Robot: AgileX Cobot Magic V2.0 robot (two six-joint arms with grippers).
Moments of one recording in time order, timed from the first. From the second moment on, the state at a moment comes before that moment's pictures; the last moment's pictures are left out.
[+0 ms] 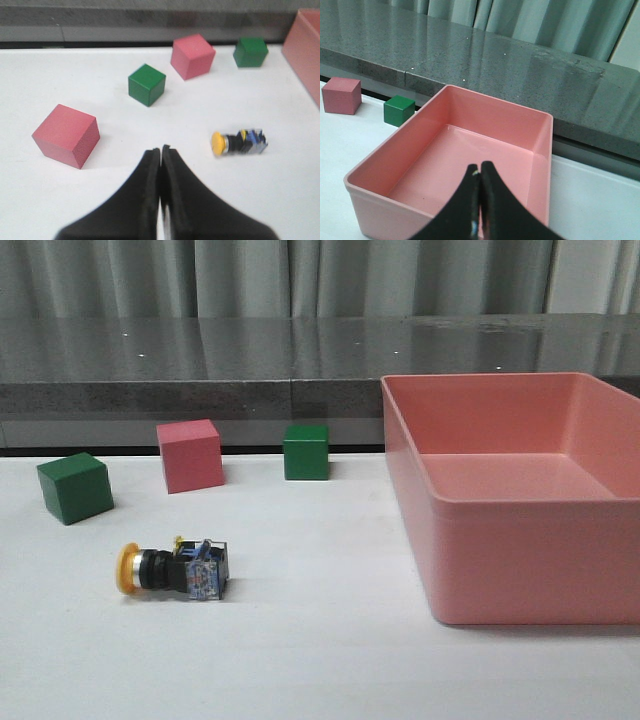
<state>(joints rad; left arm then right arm) 0.00 0.56 -0.66 -0.23 0.80 0.26 0.16 0.23 -0.31 0.24 0.27 -0.42</state>
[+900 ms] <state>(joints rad) 0.00 1.42 -0.79 -1.30 0.84 2.04 0.16 0.23 -0.31 0.24 0.27 -0.42</state>
